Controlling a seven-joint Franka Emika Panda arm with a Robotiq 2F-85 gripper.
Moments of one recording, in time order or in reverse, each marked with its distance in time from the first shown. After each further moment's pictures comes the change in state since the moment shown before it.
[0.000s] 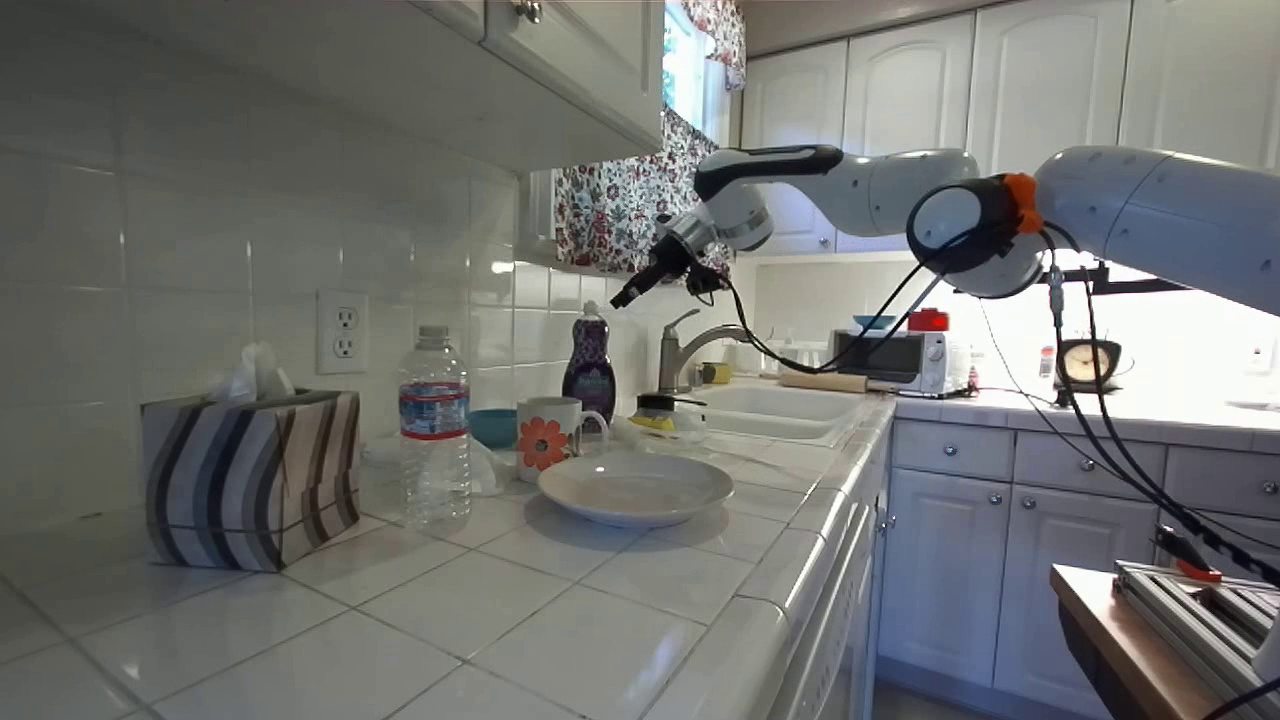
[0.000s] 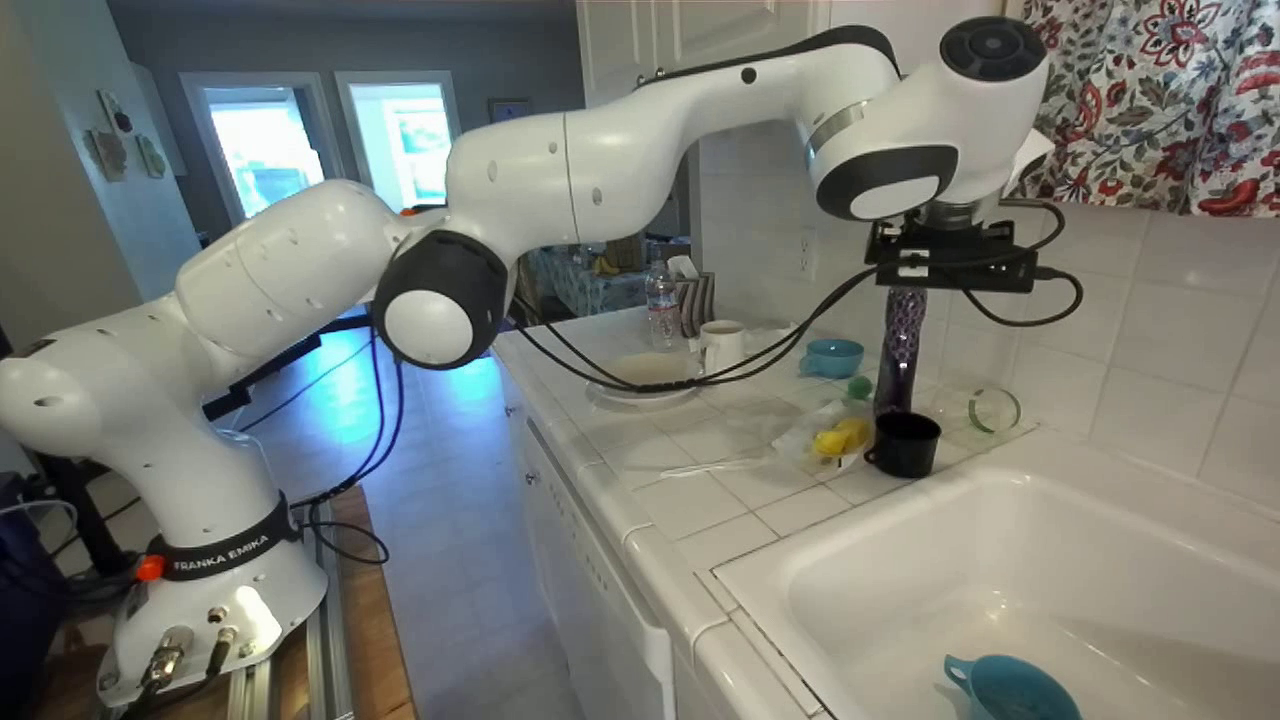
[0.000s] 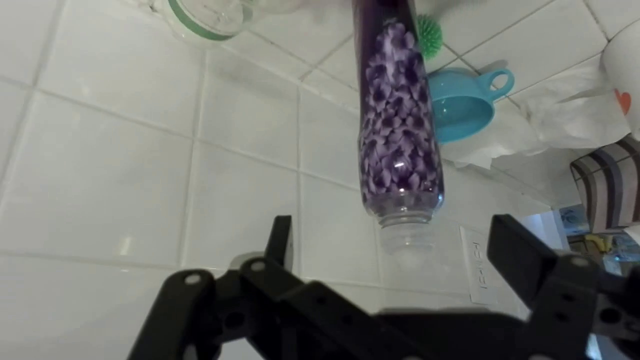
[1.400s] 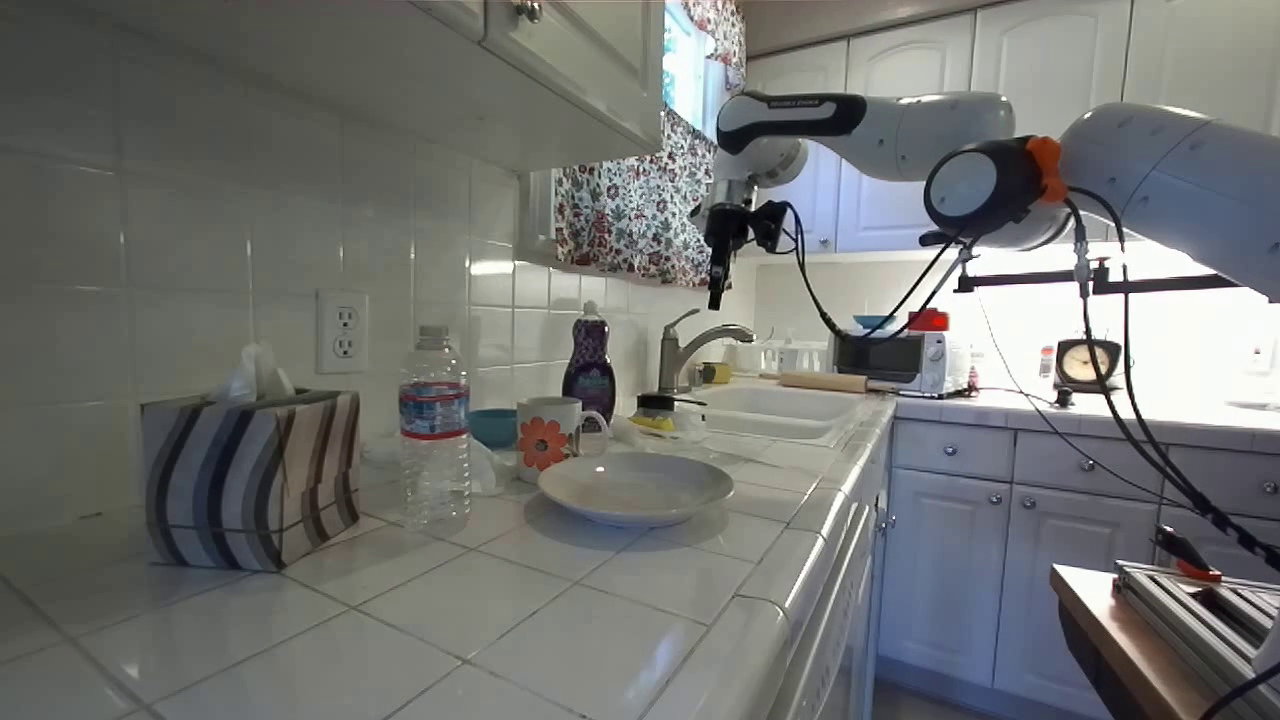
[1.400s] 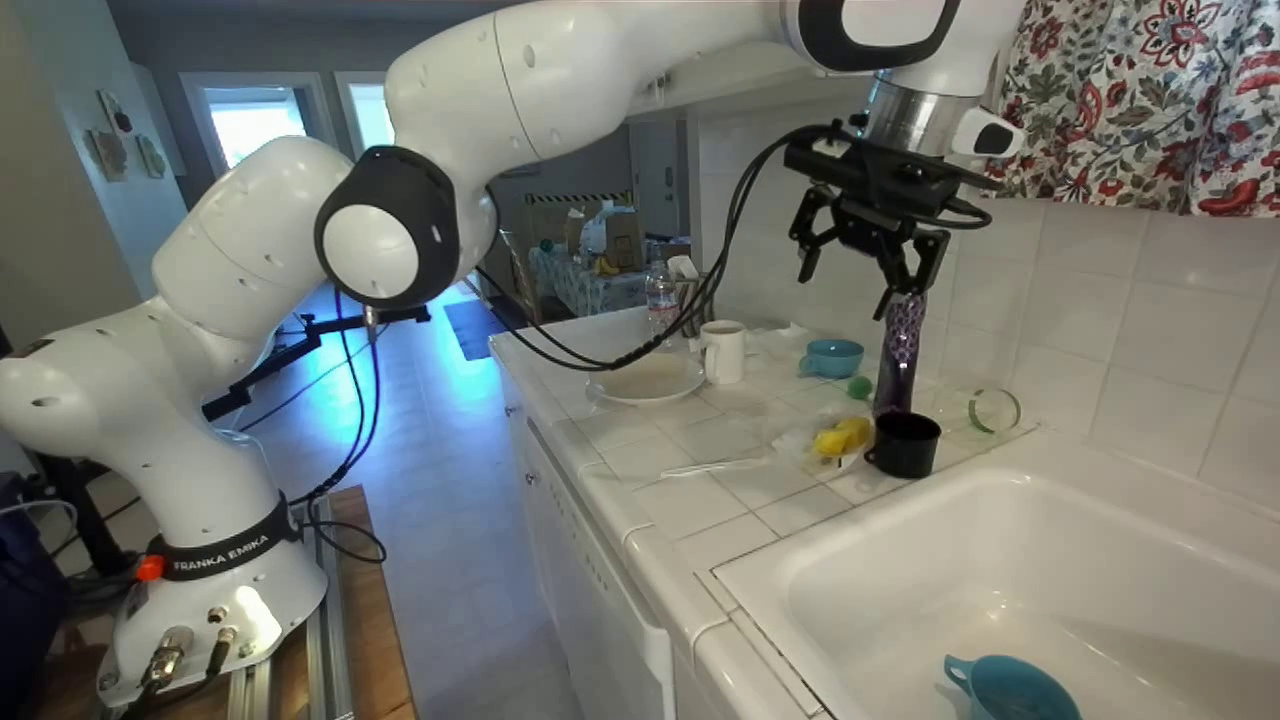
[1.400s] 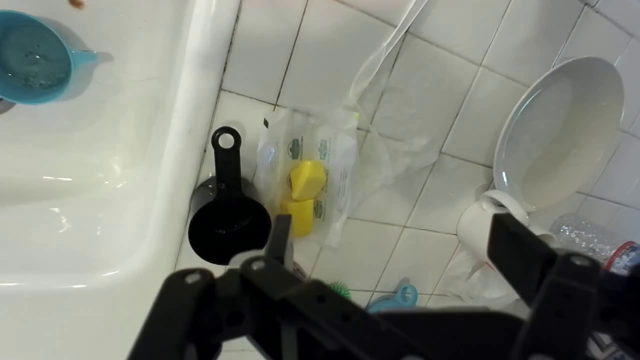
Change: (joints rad) arm -0.014 -0.166 -0.152 0.002 -0.292 -0.655 0.483
